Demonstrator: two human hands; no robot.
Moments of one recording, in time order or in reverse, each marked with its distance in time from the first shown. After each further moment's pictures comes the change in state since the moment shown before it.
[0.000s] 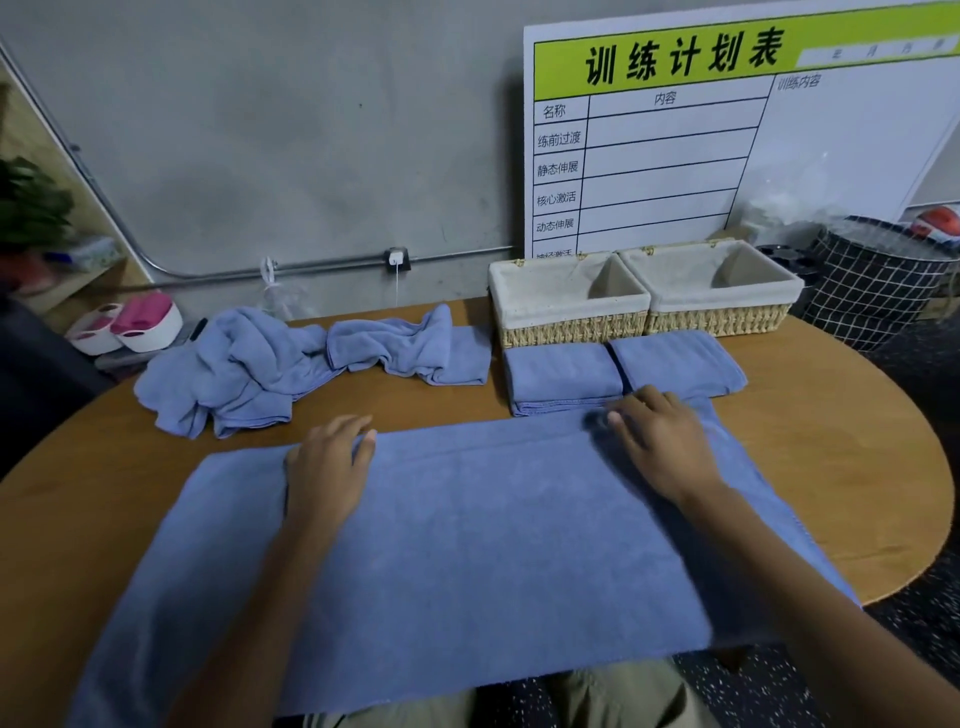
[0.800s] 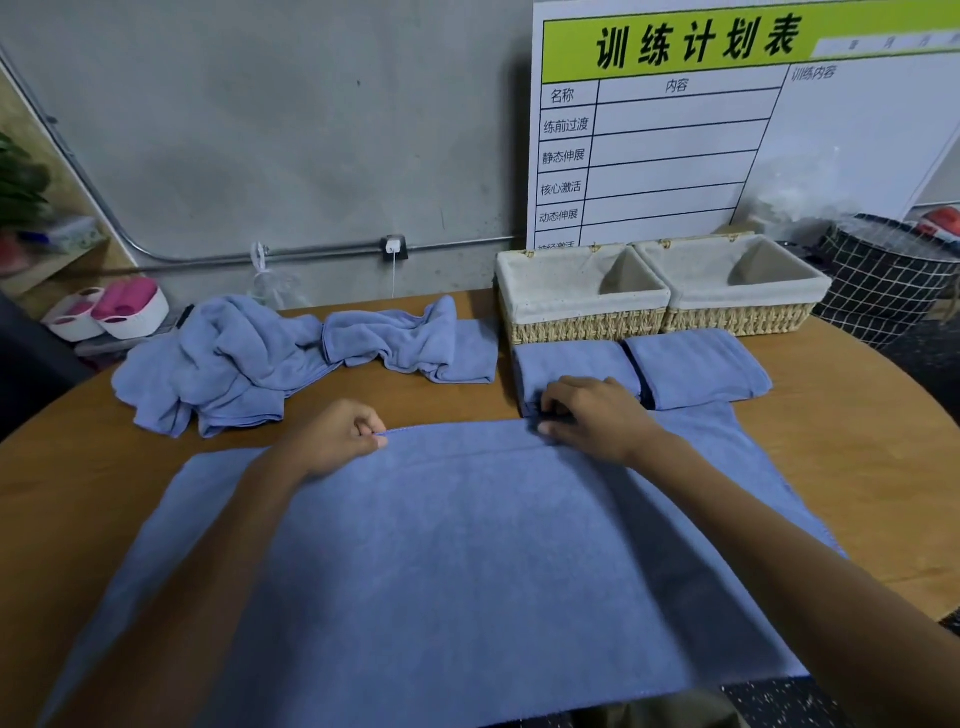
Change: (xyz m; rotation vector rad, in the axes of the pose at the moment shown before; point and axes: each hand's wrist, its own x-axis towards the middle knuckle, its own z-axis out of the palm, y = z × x) left_hand 0.066 -0.015 -0.012 -0.290 -0.537 0.046; right_hand 0.069 -0.059 0.020 0.029 -0.372 -0.253
